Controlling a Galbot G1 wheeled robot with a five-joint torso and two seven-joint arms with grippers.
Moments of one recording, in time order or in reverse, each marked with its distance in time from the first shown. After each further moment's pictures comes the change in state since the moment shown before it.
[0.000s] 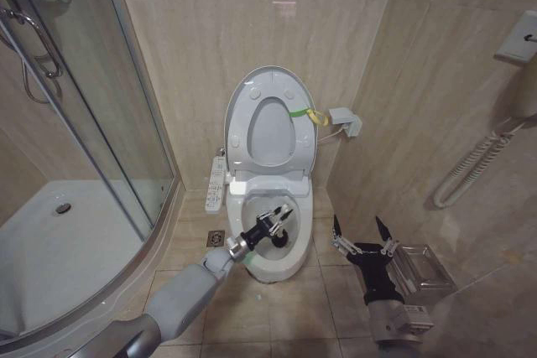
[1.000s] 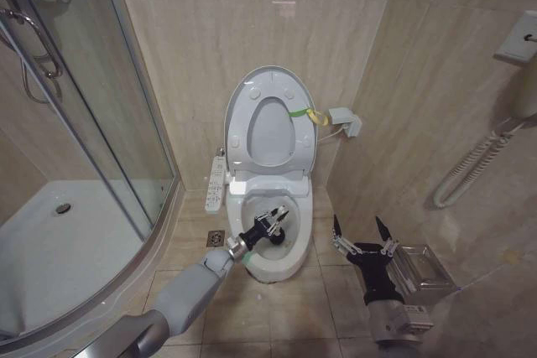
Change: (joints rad) left arm -0.029 -0.057 -0.028 0.215 0.020 -0.020 0.042; right arm 0.000 0.000 0.000 0.000 0.000 0.000 0.000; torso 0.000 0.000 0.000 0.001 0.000
